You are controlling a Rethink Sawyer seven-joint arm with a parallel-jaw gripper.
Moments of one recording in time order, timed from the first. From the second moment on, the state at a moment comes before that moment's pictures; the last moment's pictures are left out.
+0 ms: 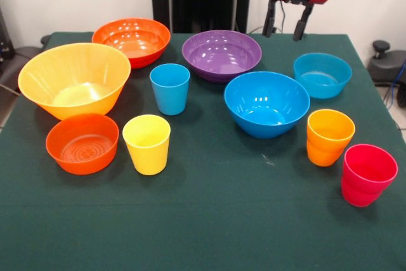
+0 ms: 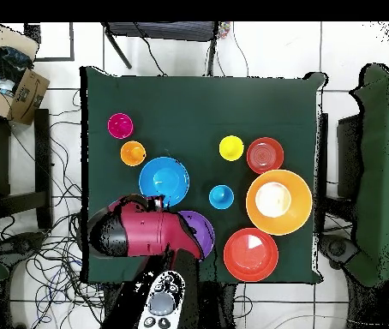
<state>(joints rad) 0.16 -0.75 -0.21 1.89 0.01 0.29 1.73</state>
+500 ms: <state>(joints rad) 0.16 -0.76 -0.21 1.89 0.01 0.29 1.73</state>
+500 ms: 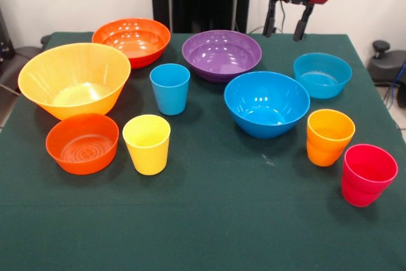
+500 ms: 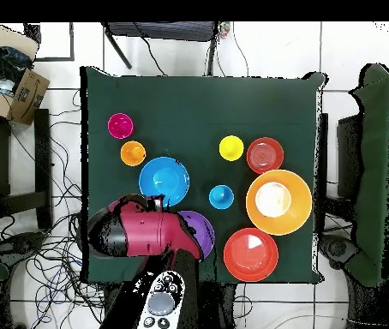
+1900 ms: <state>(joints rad) -0.01 -0.80 -0.14 1.79 0.01 0.48 1.73</state>
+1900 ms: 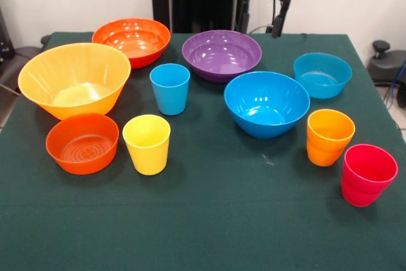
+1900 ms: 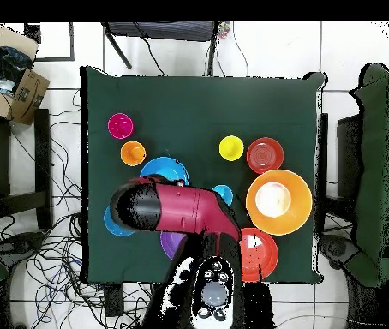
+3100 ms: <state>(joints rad) -0.05 -0.79 -0.06 1.70 0.01 0.49 1.73</state>
